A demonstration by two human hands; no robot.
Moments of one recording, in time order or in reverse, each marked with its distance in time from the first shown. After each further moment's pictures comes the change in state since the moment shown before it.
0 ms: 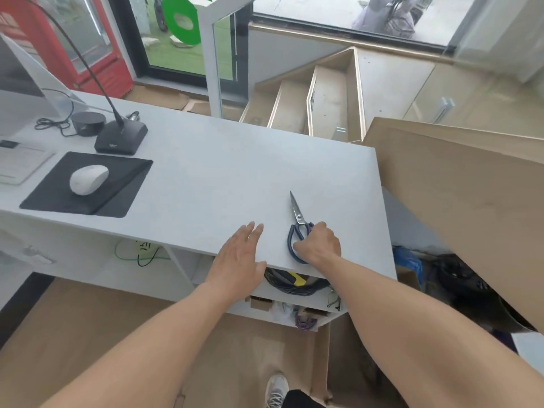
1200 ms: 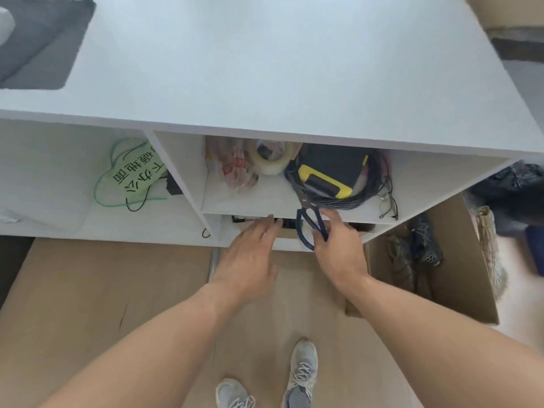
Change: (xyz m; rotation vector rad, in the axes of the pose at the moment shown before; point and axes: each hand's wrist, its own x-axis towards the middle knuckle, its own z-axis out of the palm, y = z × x) left_hand -0.063 -0.169 0.178 0.071 -0.260 0.202; right_hand -0.072 0.093 0.260 0.184 0.141 -0.132
